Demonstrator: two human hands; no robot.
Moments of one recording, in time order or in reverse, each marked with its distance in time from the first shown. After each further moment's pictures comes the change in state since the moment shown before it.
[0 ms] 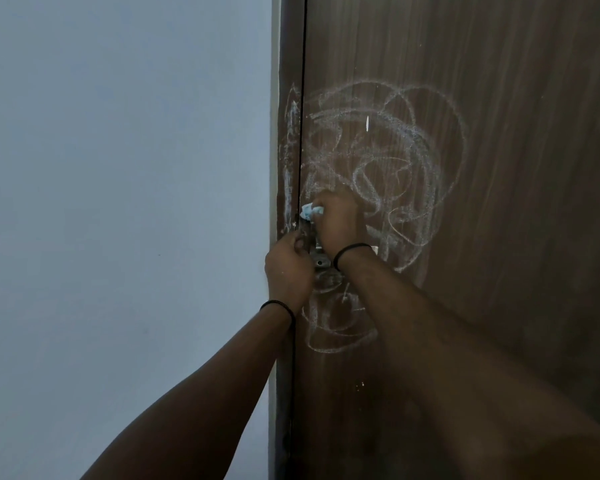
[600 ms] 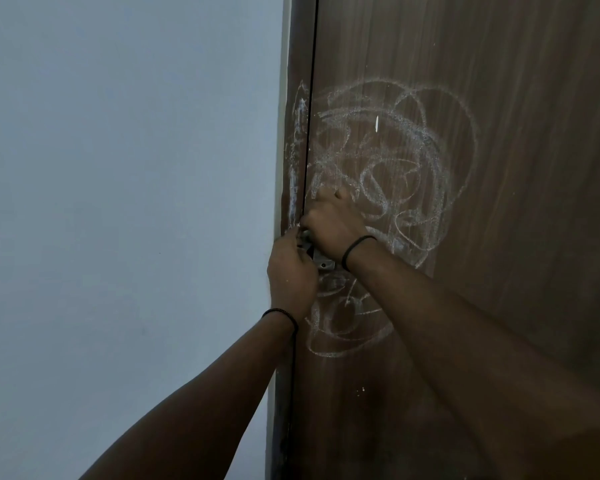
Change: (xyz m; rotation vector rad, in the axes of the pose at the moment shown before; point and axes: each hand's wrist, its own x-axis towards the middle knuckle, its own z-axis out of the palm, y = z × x) left_hand 0.000 -0.011 0.005 -0.041 0.051 0.036; right_hand 0.006 -0.006 -0.002 -0.629 -0.276 -0.509
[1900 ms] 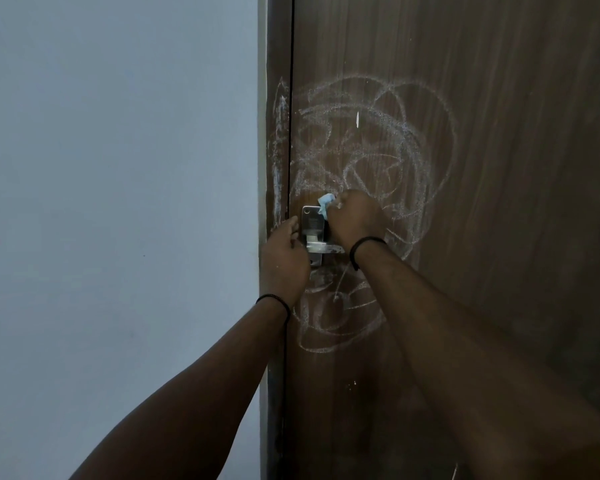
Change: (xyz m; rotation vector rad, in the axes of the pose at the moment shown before) left_hand 0.013 0.001 0.012 -0.158 -0.128 -0.038; right_hand -0.022 0.028 -0.001 0.642 0.113 0.854
